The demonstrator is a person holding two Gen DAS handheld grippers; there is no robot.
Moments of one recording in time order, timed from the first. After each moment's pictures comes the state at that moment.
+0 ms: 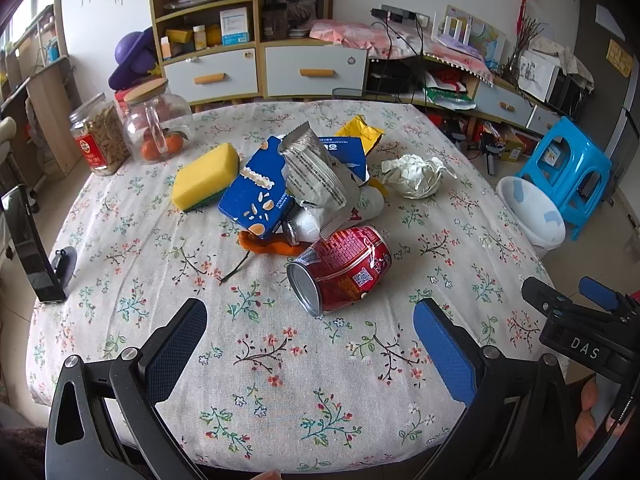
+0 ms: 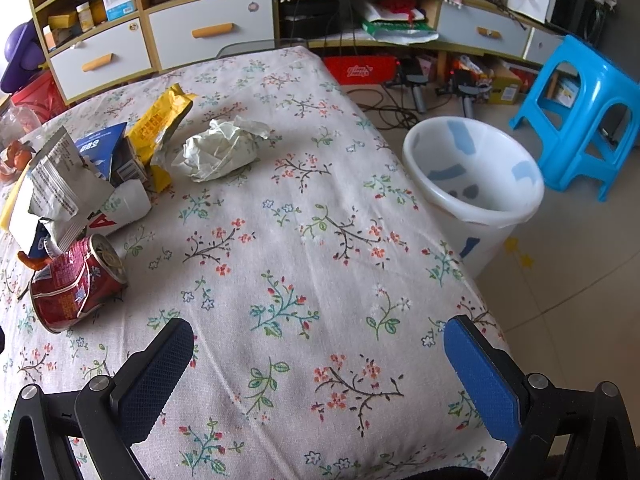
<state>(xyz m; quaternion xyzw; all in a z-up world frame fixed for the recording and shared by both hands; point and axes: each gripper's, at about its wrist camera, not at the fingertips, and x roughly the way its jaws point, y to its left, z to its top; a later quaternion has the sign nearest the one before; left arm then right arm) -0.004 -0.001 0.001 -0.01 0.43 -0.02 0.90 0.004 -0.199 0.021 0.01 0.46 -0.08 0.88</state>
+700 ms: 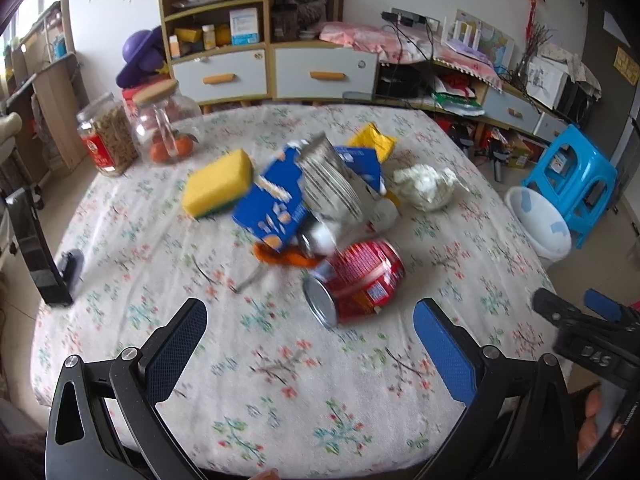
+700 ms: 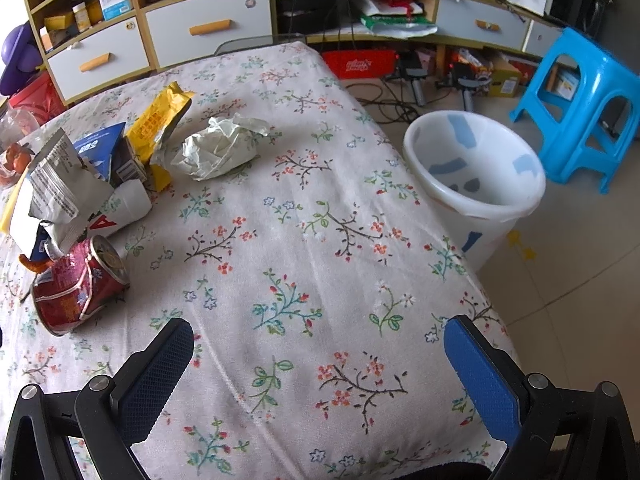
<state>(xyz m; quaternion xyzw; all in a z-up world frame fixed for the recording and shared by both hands) 0.009 0.014 0.011 -0.01 0.43 0.00 0.90 0.010 -0.199 0.026 0.03 0.47 -0.08 0.88</state>
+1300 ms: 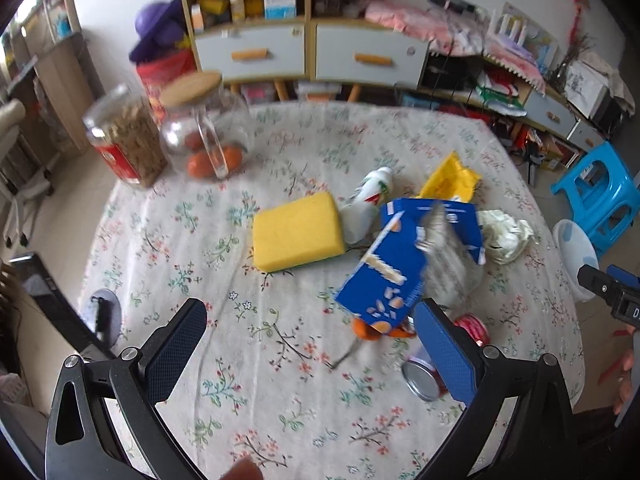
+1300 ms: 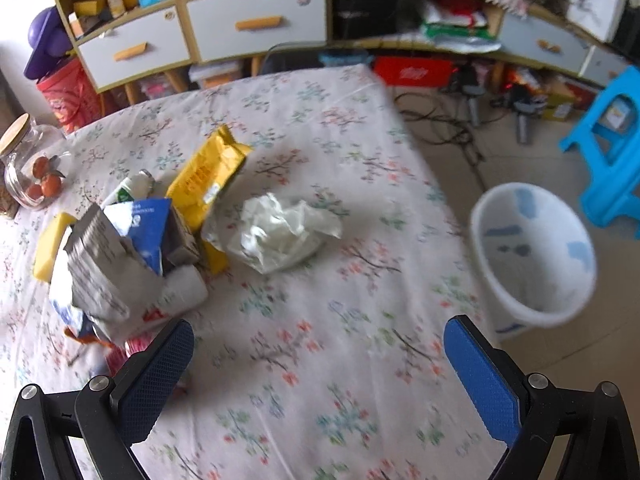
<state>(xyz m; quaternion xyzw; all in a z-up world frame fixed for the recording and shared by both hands) 0.117 0.112 0.025 -0.04 0.51 0.02 0.86 0.131 -0.172 0.063 0.02 0.53 0.00 0.85</state>
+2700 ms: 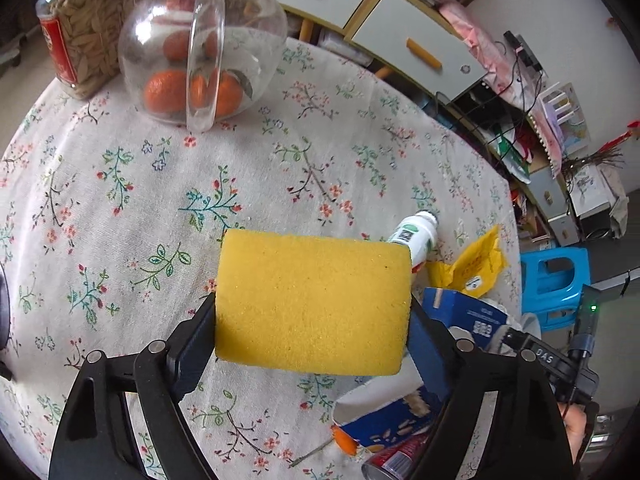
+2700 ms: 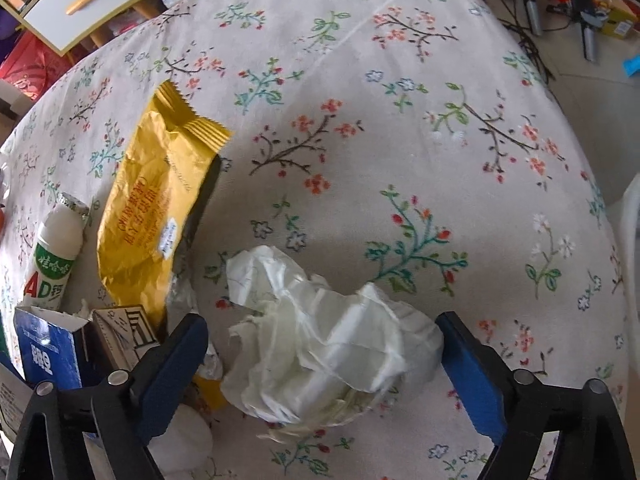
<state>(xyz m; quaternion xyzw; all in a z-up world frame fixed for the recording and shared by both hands) 0.210 0.176 -0.049 -0.25 0.55 0.00 0.80 0.261 -0.167 -0.046 0.08 0.64 0.00 0.76</state>
